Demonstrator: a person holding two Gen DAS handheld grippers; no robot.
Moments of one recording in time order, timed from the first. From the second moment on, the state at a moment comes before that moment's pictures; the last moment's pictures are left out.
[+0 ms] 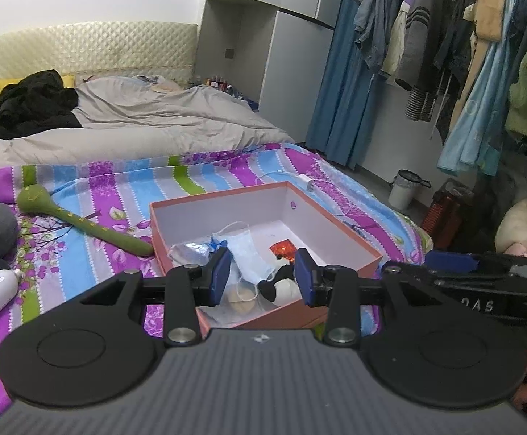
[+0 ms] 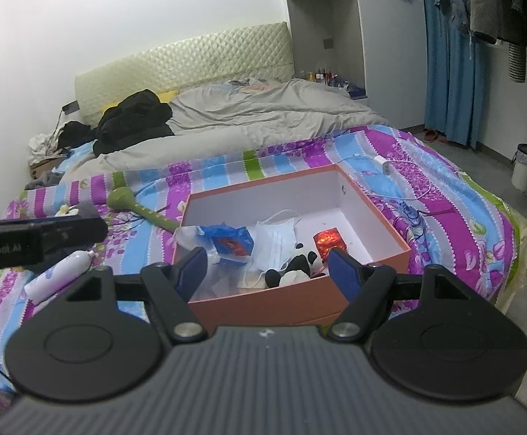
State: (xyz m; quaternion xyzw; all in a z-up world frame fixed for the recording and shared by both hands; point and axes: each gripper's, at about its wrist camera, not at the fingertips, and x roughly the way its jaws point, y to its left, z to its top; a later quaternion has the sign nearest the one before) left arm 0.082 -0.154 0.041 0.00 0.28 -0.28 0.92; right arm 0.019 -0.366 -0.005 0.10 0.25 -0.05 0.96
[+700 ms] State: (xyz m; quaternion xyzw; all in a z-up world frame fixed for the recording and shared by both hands) left arm 0.074 -0.130 0.018 -0.01 0.30 -0.26 0.92; right arm 0.016 -0.349 -0.021 0.10 0.26 -0.04 0.96
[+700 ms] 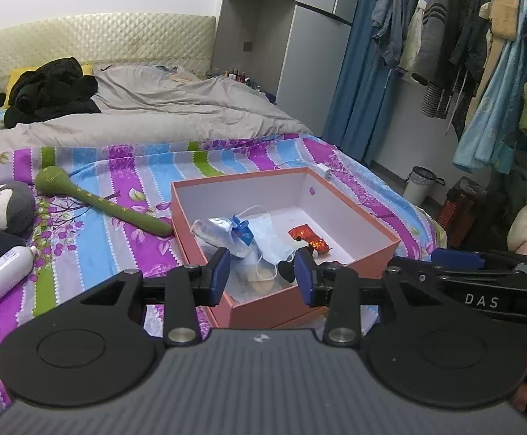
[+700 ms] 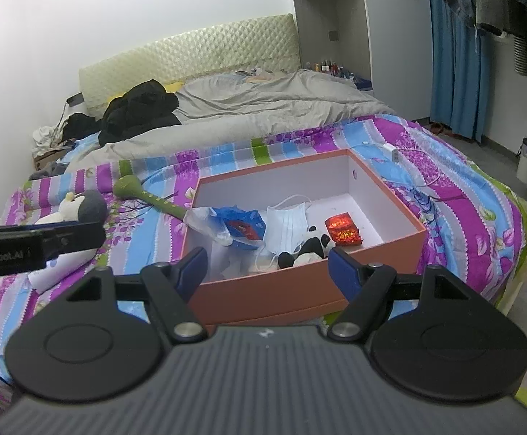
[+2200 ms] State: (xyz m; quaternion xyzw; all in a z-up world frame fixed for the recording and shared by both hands) left arm 0.077 -0.127 0.012 -0.01 0.32 -0.22 0.92; right arm 0.018 -0.352 -0.027 0.10 0.26 -0.07 0.96
